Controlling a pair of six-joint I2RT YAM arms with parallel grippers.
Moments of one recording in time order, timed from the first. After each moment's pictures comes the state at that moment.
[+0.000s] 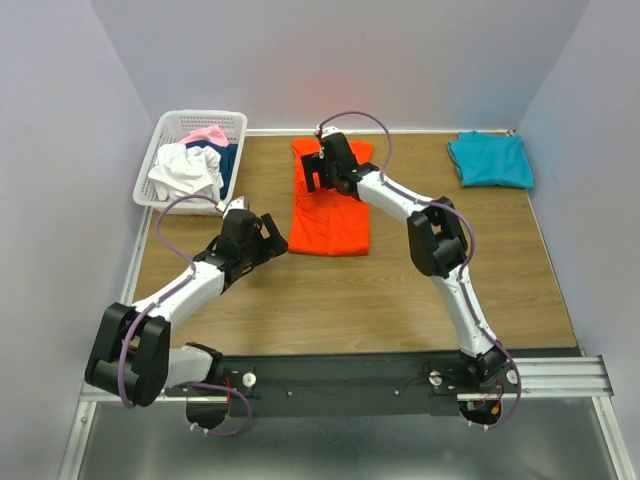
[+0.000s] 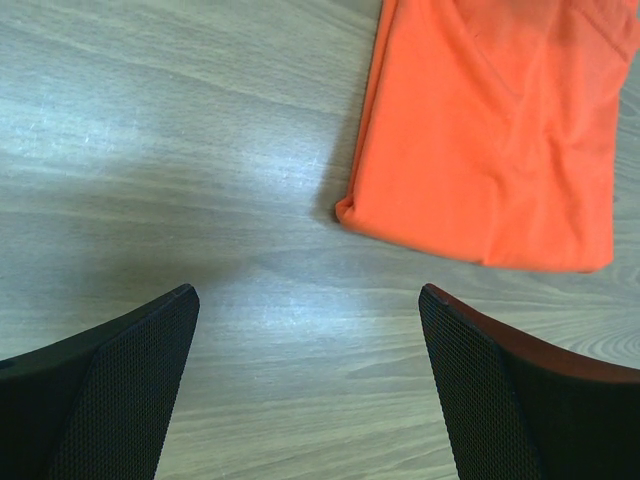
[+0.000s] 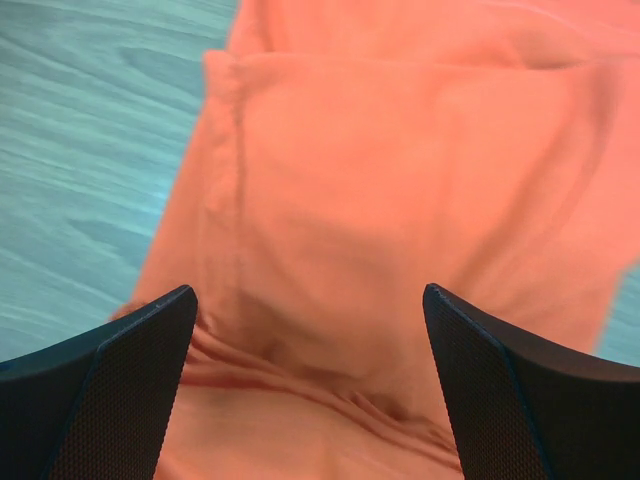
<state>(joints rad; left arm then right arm) -0.35 1.24 0.61 -0.09 -0.04 -0.70 0.61 2.44 2.07 -0.25 0.13 0.16</state>
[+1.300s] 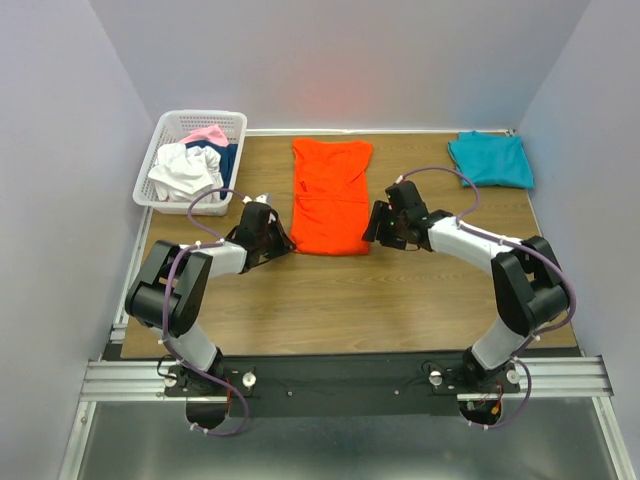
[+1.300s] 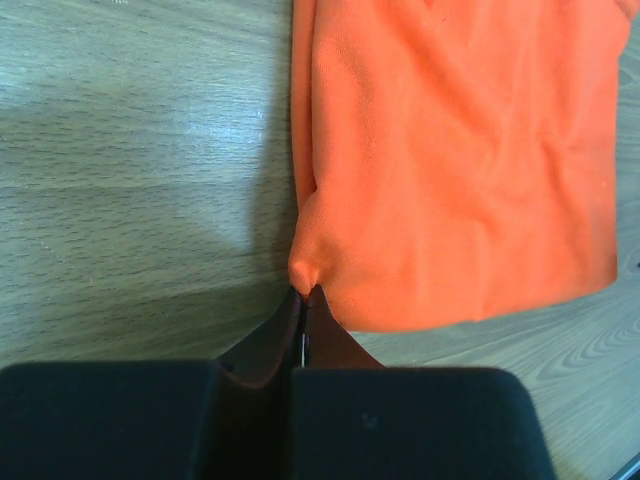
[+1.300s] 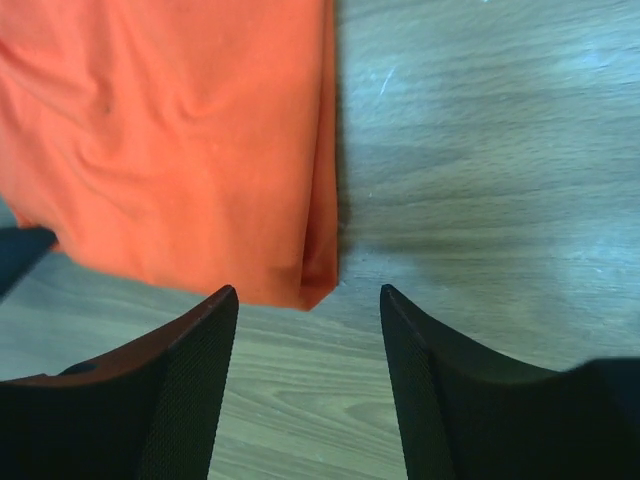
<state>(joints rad) -0.35 1.66 0.70 0.22 0.17 -0.69 0.49 1.65 1.00 -0.23 0.01 0.64</state>
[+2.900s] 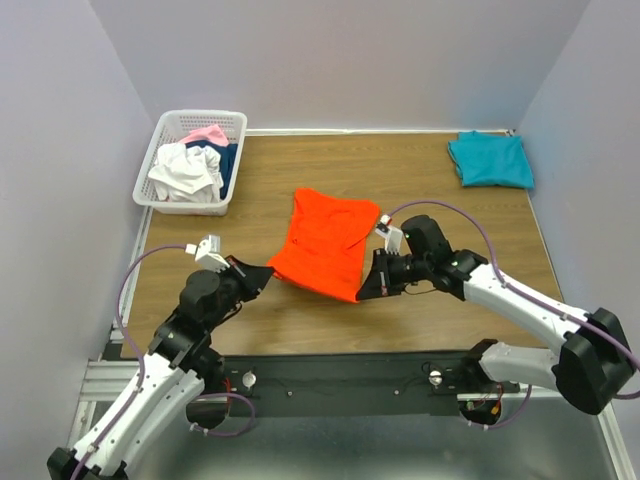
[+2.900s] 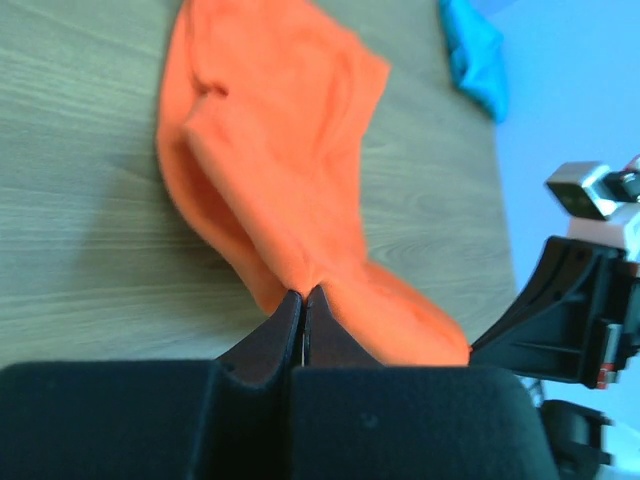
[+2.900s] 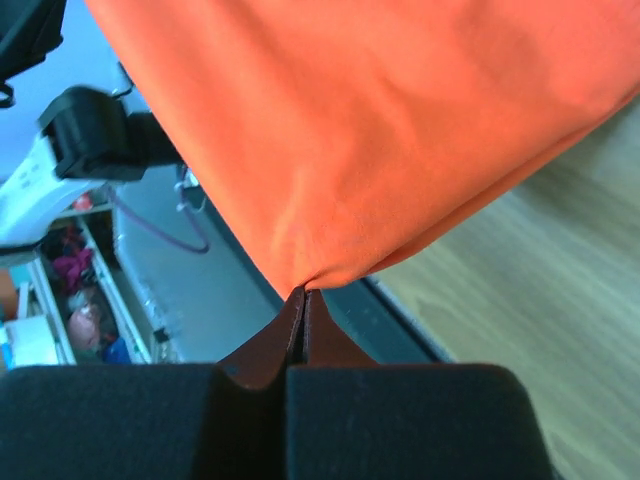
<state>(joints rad) -0.50 0.41 0.32 -0.22 -0.02 -0.89 0.65 1.20 0.72 -0.31 -0.60 0.62</state>
